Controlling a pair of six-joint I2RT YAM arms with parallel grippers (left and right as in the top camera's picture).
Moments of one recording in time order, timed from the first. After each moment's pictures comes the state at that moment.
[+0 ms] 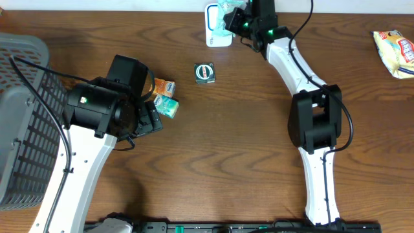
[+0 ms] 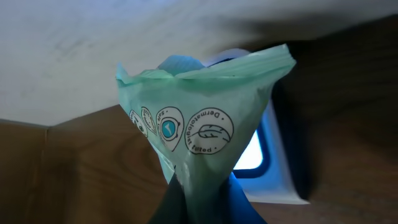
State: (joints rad) left arm -0.28 1.36 1.53 -1.56 -0.17 -0.62; right arm 0.27 2.46 2.14 -0.26 -0.31 0.66
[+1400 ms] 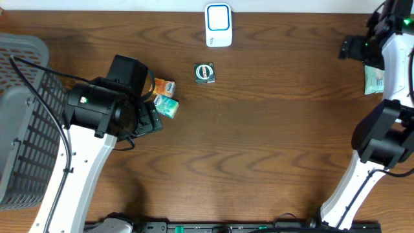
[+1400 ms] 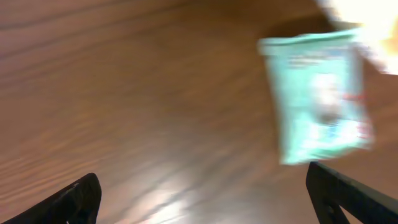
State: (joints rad) left arm -0.28 1.36 1.53 -1.56 -0.17 -0.62; right arm -0.29 2.26 2.15 -1.10 -0.06 0.03
